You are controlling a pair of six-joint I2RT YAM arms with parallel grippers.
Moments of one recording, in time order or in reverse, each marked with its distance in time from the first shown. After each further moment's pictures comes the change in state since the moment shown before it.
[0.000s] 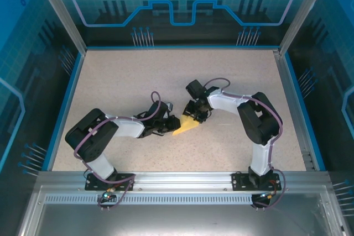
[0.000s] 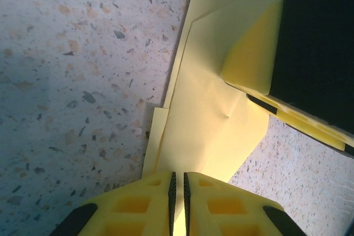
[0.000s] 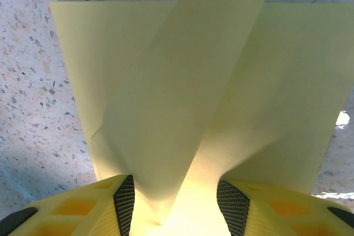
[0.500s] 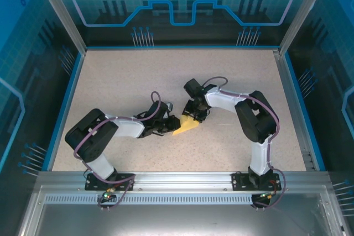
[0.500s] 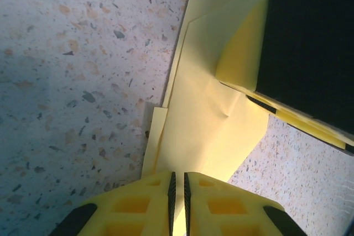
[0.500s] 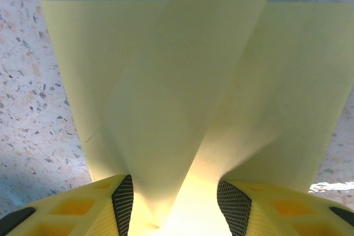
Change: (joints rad) left arm 0.001 -0.008 0.000 -0.004 0.001 0.000; right arm 0.007 0.042 0.063 -0.079 0.014 0.000
